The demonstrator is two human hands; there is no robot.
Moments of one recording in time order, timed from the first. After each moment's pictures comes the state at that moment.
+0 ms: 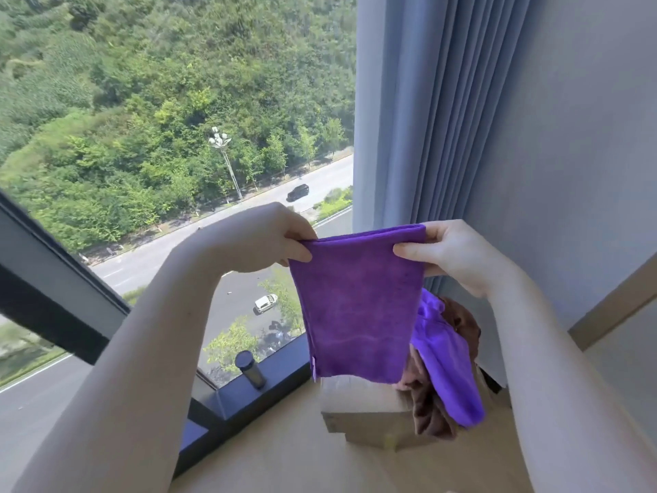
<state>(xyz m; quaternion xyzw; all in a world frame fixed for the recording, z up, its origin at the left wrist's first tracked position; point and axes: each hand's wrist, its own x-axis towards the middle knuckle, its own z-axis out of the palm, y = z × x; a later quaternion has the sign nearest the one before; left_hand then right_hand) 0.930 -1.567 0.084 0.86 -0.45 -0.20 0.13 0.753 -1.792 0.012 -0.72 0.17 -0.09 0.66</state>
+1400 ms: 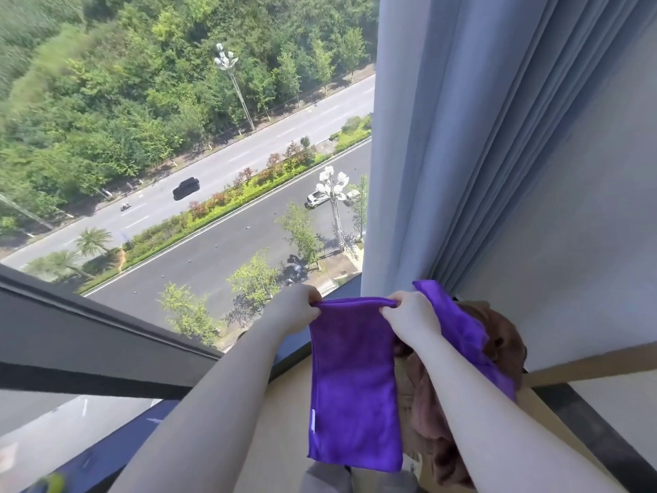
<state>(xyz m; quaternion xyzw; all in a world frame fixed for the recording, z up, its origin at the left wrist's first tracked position) 1.052 -1.655 -0.191 0.91 -0.27 -0.31 0.10 0.900 -1.830 -0.230 -0.81 0.41 0.06 0.41</state>
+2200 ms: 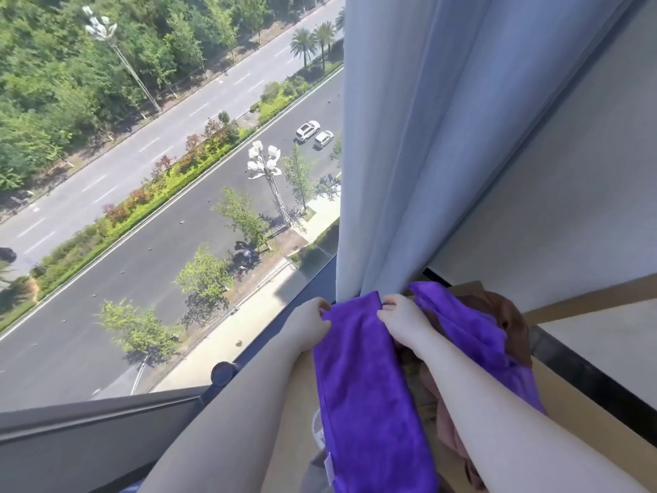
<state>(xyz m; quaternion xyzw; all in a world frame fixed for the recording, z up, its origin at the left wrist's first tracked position) 1.111 -1.714 -0.296 0.85 -0.30 -0.42 0.12 0.952 -1.847 -0.296 -0.66 0.54 0.11 0.51</state>
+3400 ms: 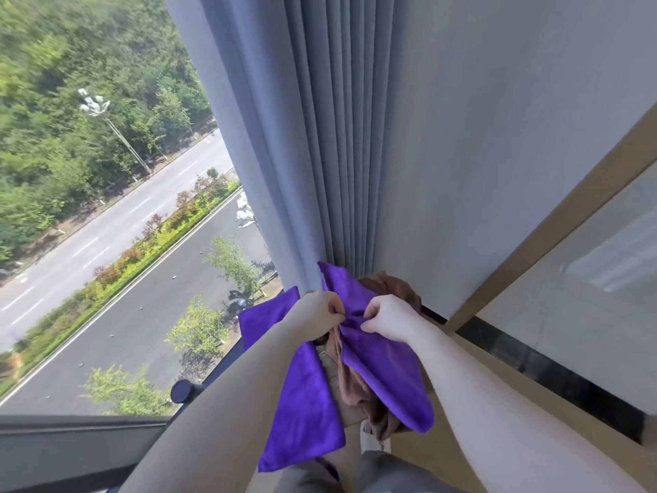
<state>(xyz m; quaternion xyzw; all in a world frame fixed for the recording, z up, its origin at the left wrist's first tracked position) 0.918 -1.789 -0.208 0.80 -0.48 -0.34 0.11 0.760 -1.890 -0.211 -0.78 0.45 0.13 0.43</state>
